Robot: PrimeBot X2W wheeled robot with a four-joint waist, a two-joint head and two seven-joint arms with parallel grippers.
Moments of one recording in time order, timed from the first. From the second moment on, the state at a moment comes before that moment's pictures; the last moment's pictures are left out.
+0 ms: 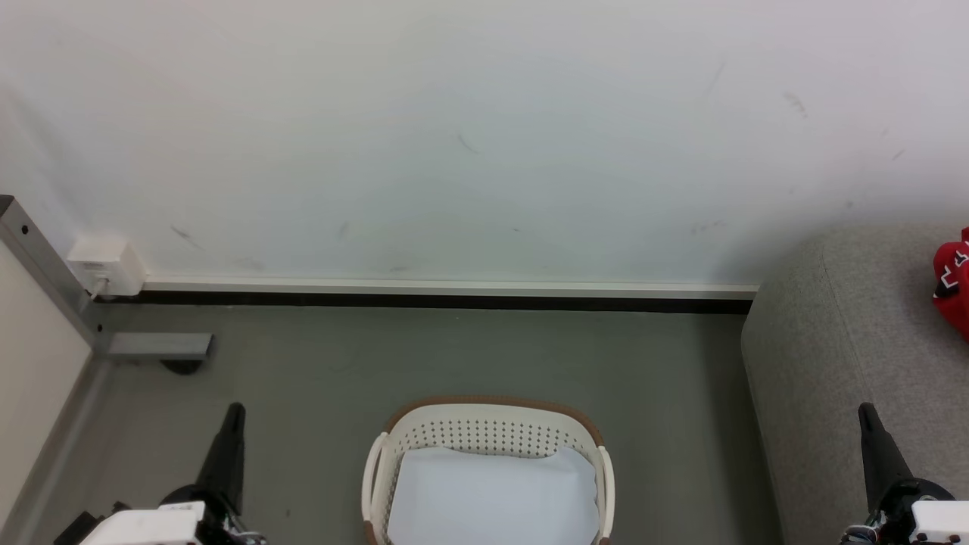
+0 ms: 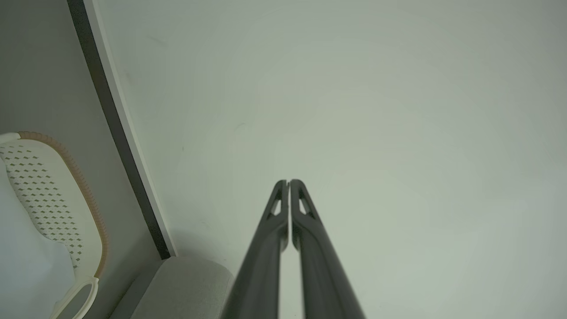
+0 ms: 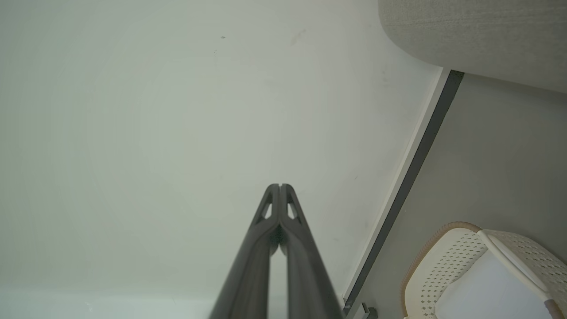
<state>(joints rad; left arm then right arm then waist) -0.11 0.05 0.11 0.25 -1.61 -0.13 0.11 -0.10 -0.05 -0.11 0.25 1.61 0.13 0.11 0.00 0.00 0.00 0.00</state>
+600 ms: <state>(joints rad) -0.11 0.05 0.11 0.25 -1.61 -0.13 0.11 -0.10 -0.05 -0.11 0.25 1.61 0.13 0.11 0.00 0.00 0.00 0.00</state>
